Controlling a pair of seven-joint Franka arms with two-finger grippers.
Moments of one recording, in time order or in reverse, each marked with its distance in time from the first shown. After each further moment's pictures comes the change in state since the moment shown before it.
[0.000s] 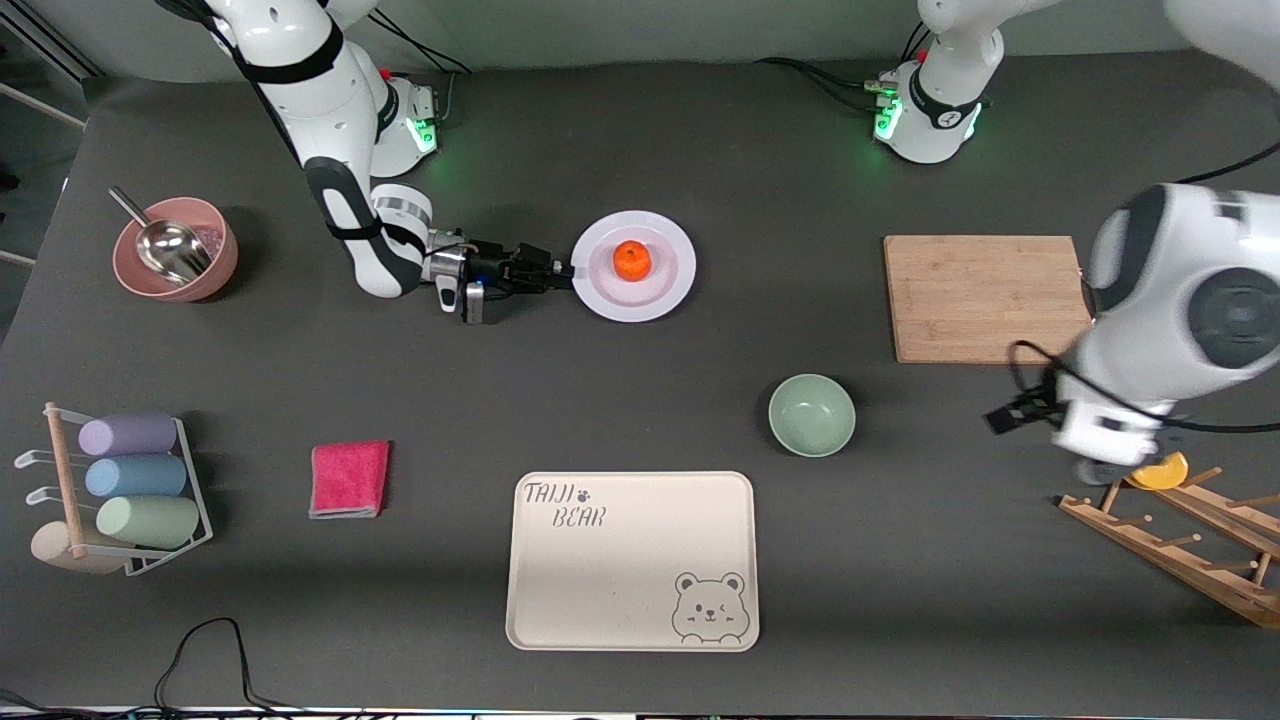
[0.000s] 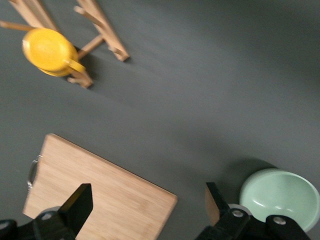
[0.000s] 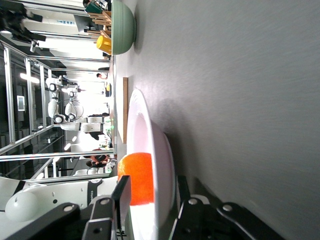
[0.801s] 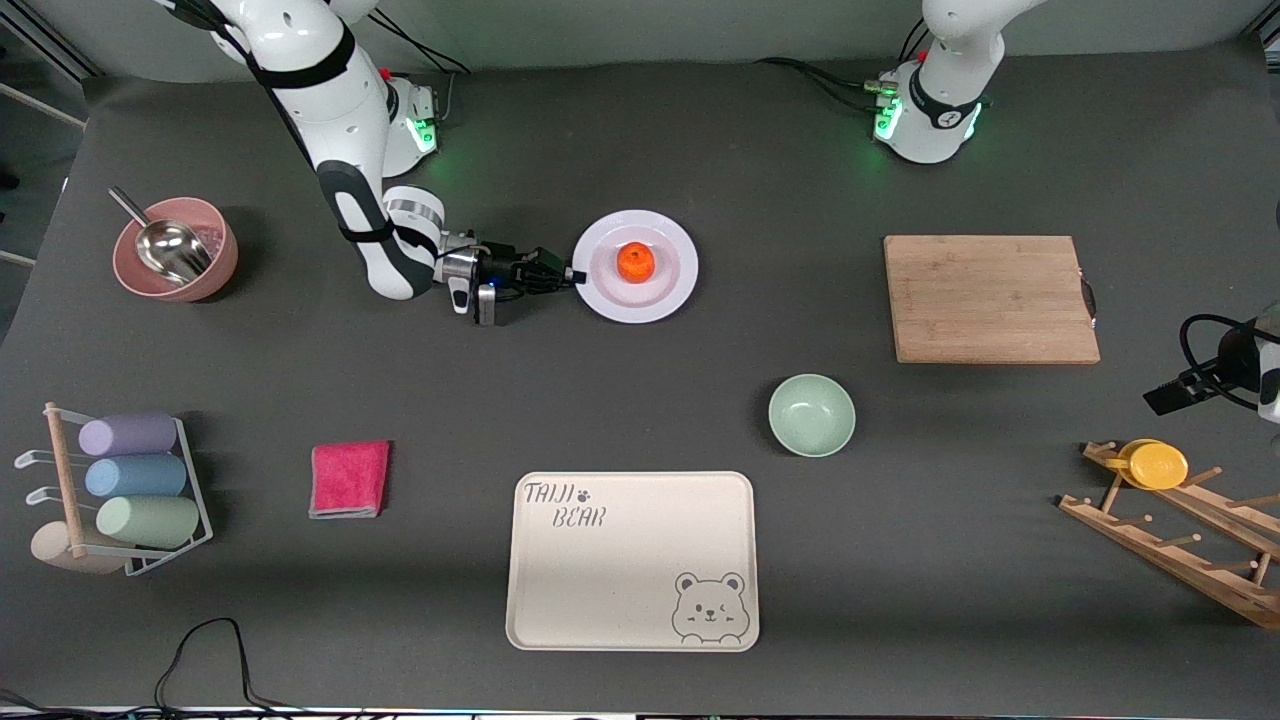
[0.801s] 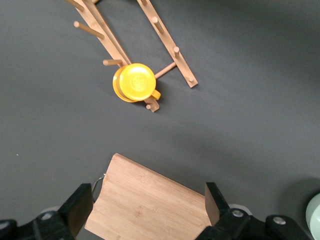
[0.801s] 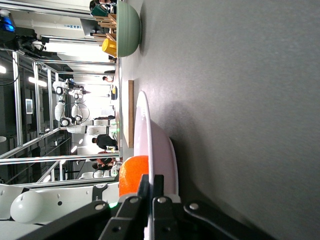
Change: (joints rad) left arm 0.056 -0.085 0.157 -0.009 -0.055 -0.011 0.250; right arm 0.000 0.018 0.020 0.029 0.029 -0.011 0.000
